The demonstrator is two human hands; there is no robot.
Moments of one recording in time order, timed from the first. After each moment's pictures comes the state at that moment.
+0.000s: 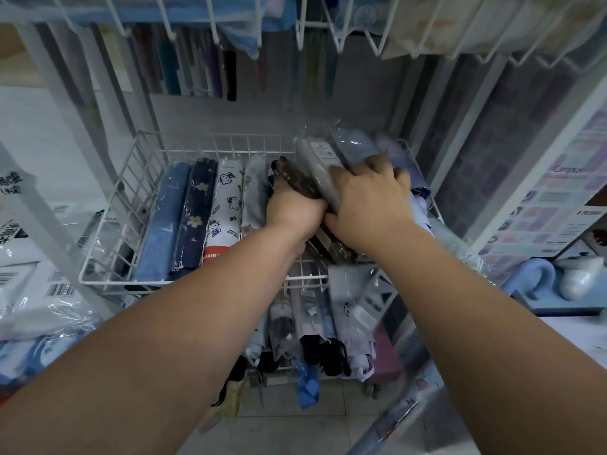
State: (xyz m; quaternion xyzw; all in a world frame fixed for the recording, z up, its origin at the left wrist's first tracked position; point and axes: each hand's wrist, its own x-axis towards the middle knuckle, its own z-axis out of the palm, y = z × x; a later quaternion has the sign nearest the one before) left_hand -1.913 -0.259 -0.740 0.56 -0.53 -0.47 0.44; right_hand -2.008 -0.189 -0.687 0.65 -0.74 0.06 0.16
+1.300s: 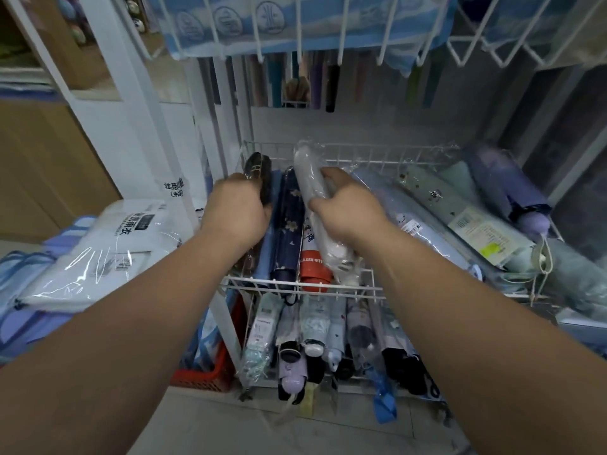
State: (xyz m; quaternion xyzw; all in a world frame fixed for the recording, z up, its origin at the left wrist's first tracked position) left_hand -1.687 -0.282 -0.720 0.62 -0.75 0.08 0.23; right_hand -1.868 -0.245 -0.692 0.66 -0.68 0.28 -0.18
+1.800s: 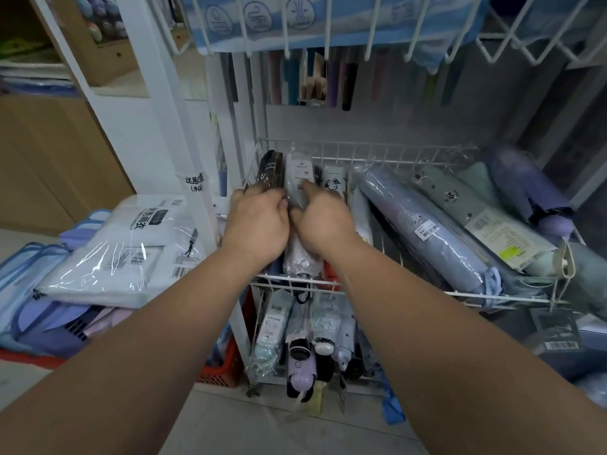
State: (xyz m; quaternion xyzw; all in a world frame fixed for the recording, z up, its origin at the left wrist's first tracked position) left_hand -1.692 -0.260 -0.734 0.60 -0.74 0.00 0.30; right_hand -1.817 -0.283 -0.745 0.69 -0.65 0.29 -0.14
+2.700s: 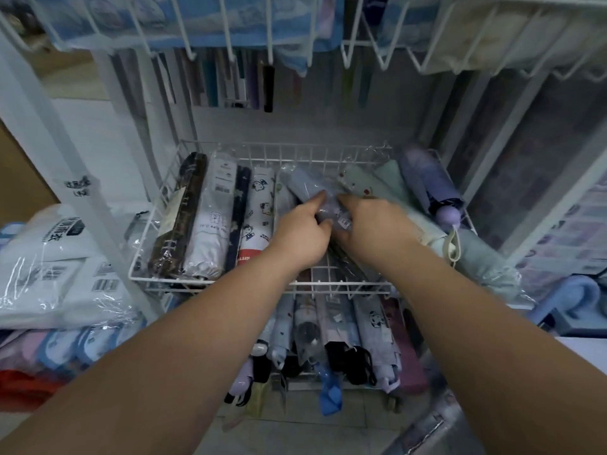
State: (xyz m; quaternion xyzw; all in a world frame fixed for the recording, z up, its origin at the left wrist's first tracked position) left_hand -1.854 -0.237 -0.737 0.53 -0.71 -0.34 0.30; right_hand -1.986 -0.204 -0.710 0.69 -0.71 0.12 0.03
